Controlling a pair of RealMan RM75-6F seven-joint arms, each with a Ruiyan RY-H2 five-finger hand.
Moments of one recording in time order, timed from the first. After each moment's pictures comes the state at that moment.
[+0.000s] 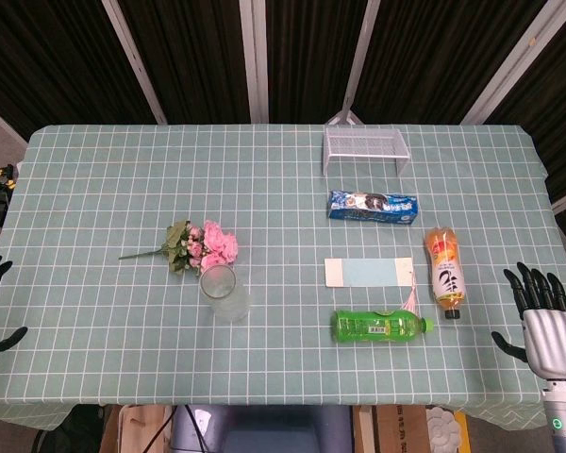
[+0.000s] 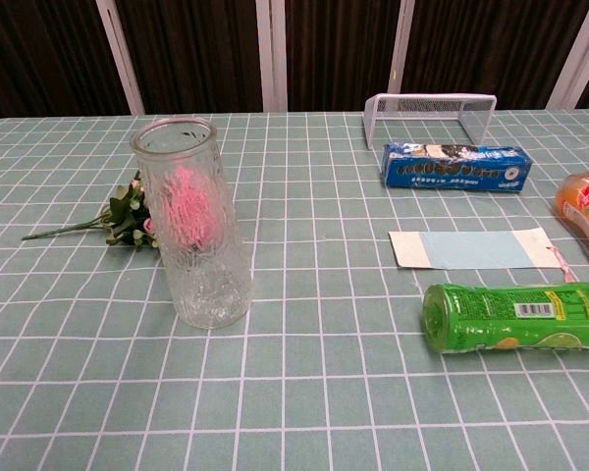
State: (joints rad) left arm -0.05 -1.07 -0.04 -1.61 1.54 1.57 0.03; right arm 0.08 -1.13 0.08 -1.61 -1.46 1.48 -0.14
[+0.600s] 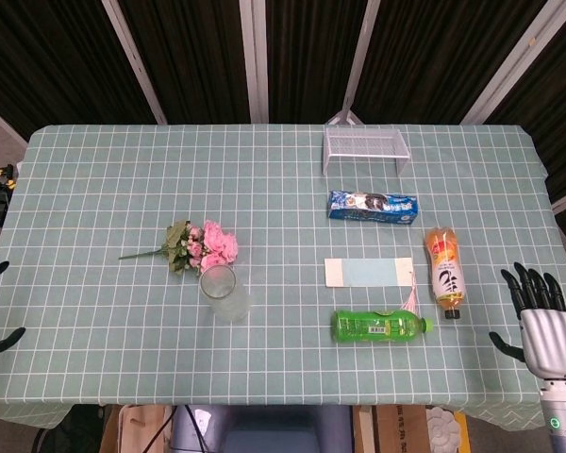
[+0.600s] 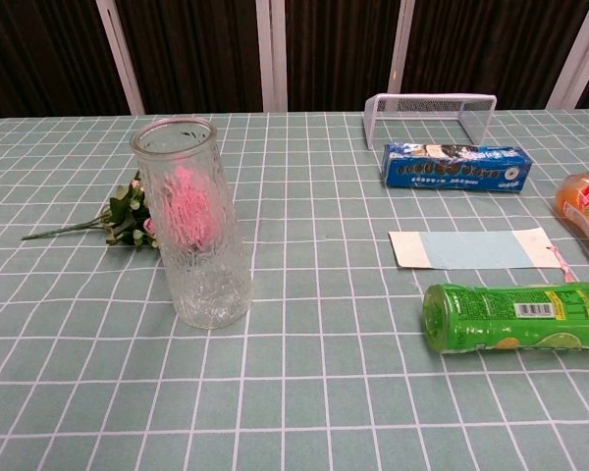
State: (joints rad) left arm -0.04 -1.06 -0.04 -1.61 1.54 1.58 0.03; right arm 0.08 -1.14 0.08 -1.62 -1.46 1.47 -0.15
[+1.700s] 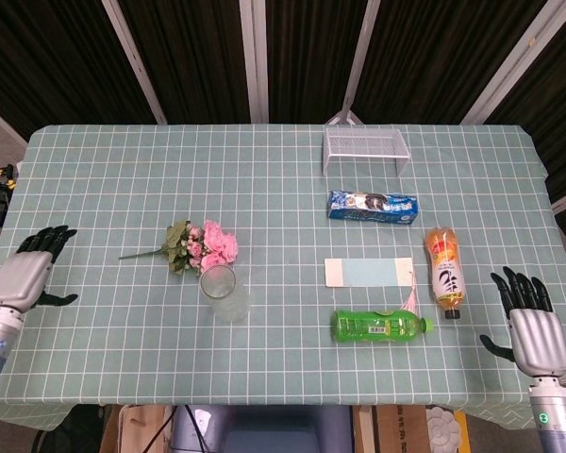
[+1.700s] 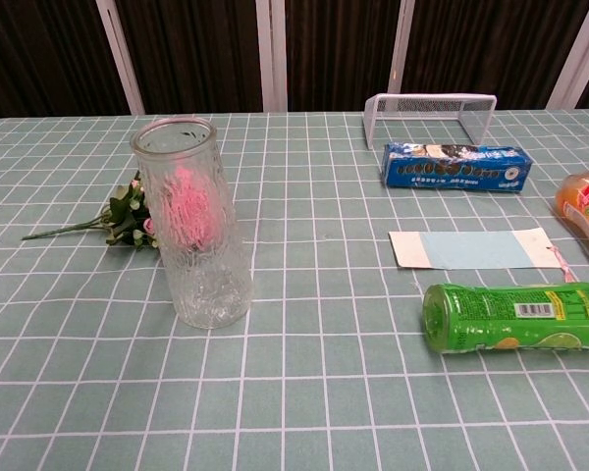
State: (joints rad) left arm -0.38 -1.06 -0.16 -1.68 1.17 1.03 0.15; right arm 0.10 -1.15 0.08 -1.65 -1.40 1.40 -0.16
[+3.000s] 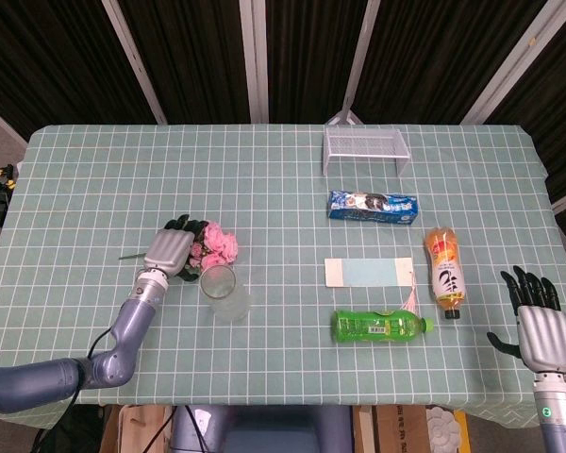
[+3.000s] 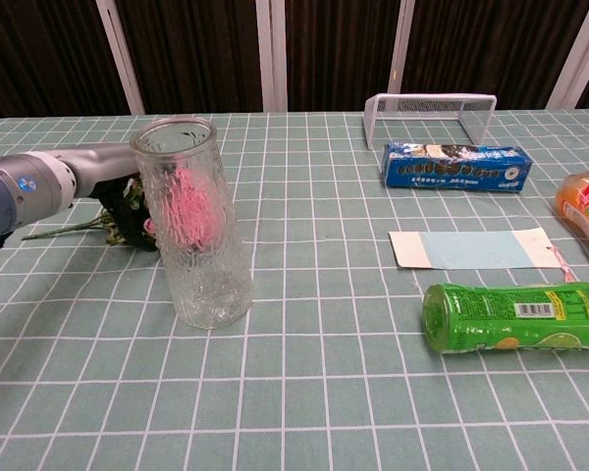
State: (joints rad) left arm -0.83 -1.59 -0.21 -1.44 0.71 0.96 0.61; right arm 0.11 -1.16 0.10 -1.62 -1.33 1.38 -0.16
